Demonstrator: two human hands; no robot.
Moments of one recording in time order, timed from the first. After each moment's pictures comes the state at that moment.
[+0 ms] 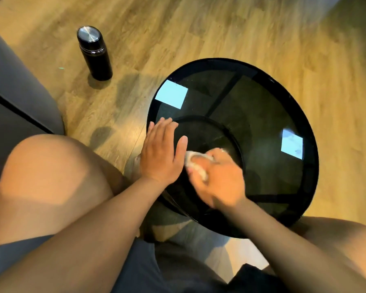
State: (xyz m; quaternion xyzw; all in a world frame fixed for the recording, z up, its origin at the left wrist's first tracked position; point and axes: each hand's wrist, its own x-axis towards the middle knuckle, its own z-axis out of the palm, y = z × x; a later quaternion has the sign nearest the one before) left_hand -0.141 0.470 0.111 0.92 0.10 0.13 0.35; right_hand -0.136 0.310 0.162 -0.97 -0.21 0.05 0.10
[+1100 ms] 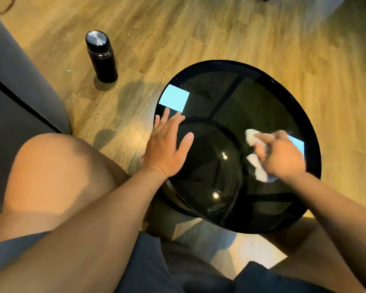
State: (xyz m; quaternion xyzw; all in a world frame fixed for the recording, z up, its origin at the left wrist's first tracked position) left_hand -0.141 0.478 0.120 0.90 0.10 0.06 0.43; right_hand -0.050 0.196 0.163 -0.99 -0.09 0.07 -0.01
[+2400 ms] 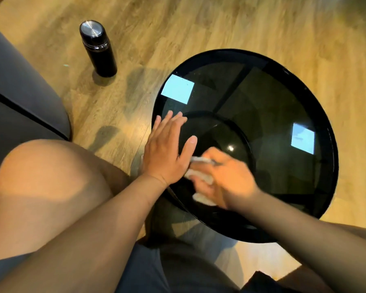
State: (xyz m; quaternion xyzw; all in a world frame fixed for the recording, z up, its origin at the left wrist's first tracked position) left_hand -0.136 0.479 0.116 0.91 0.05 0.11 0.38; right_hand -0.125 0.312 0.171 -0.92 -0.35 0.13 0.10
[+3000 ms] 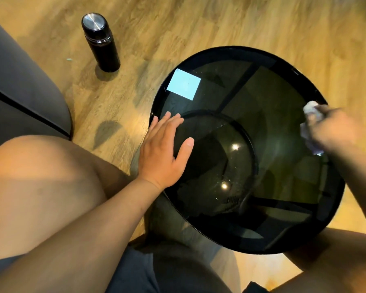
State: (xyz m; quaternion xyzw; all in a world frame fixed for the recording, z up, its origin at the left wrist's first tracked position) left_hand -0.135 0.476 0.114 0.91 0.10 0.10 0.38; right_hand 0.056 0.156 0.166 -1.00 0.06 0.01 0.00
